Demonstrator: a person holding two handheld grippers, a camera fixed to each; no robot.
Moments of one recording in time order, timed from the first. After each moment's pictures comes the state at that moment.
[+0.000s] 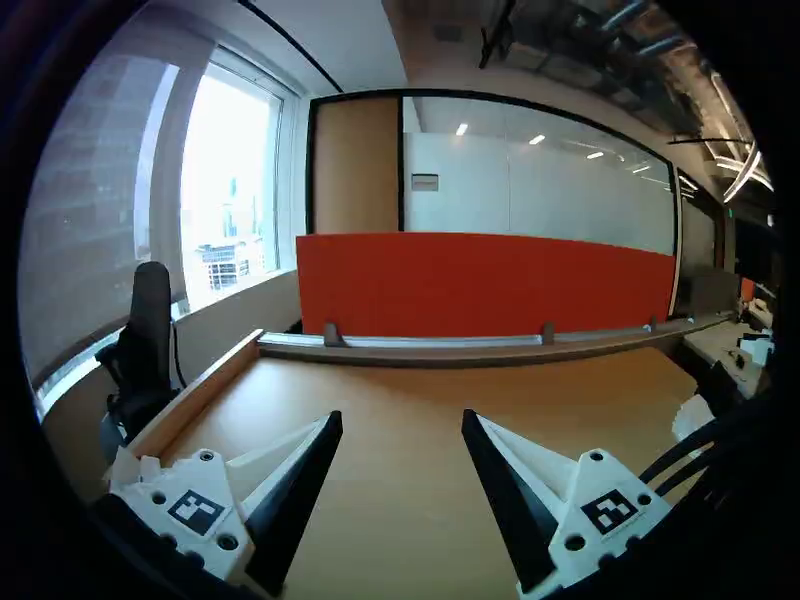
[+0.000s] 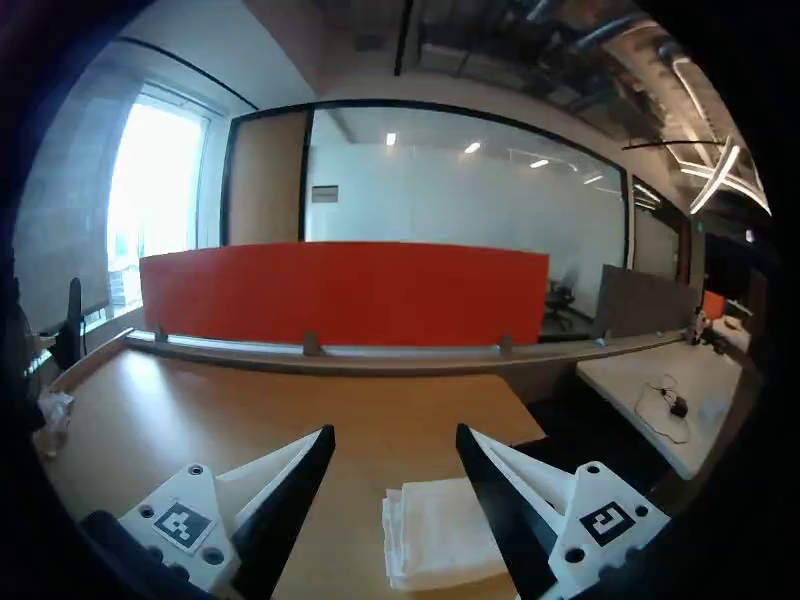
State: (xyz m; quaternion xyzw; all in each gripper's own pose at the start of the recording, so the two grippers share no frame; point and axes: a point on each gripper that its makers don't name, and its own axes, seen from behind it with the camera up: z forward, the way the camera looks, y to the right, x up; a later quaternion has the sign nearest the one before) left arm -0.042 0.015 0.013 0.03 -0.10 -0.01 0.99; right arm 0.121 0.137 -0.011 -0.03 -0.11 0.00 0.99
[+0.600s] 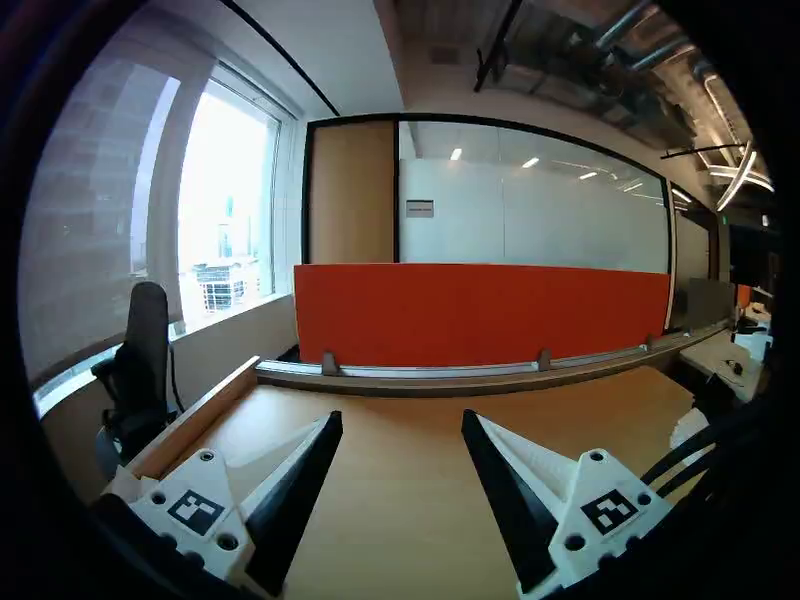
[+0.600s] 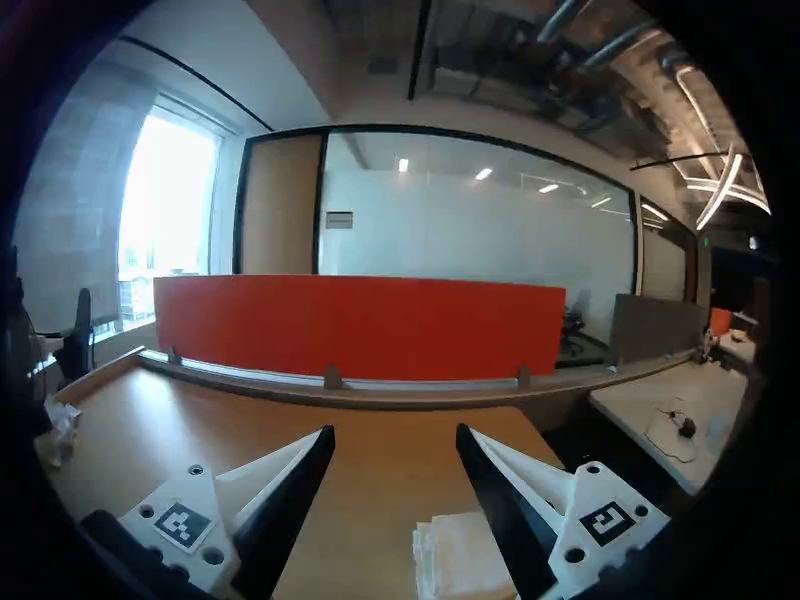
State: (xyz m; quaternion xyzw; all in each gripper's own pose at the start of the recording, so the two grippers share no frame) left arm -0.017 0.008 0.018 0.01 -0.06 0.00 1.00; right arm 0.158 0.087 0.003 -0.01 -0.07 -0.01 1.00
